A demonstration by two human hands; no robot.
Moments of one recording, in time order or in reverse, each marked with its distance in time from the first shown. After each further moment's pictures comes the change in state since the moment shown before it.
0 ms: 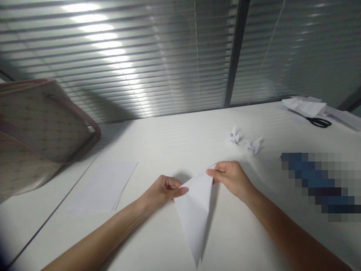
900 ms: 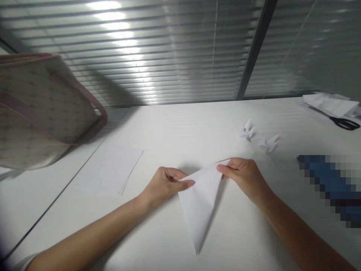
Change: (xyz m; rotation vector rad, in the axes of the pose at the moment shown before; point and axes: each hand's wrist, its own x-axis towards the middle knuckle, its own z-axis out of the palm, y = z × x) left_hand -0.011 0.001 0.012 -0.157 0.196 -0.005; right_hand -0.009 -0.002 -0.003 -0.134 0.075 0.003
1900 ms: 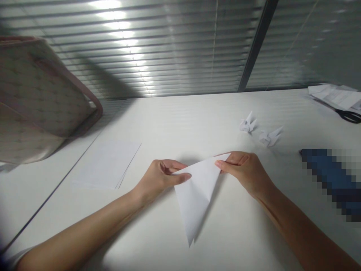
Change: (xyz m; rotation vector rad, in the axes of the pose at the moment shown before) left_hand -0.005 0.007 0.004 0.001 0.089 0.028; right_hand -0.001 0.000 -0.005 -0.056 0.022 0.009
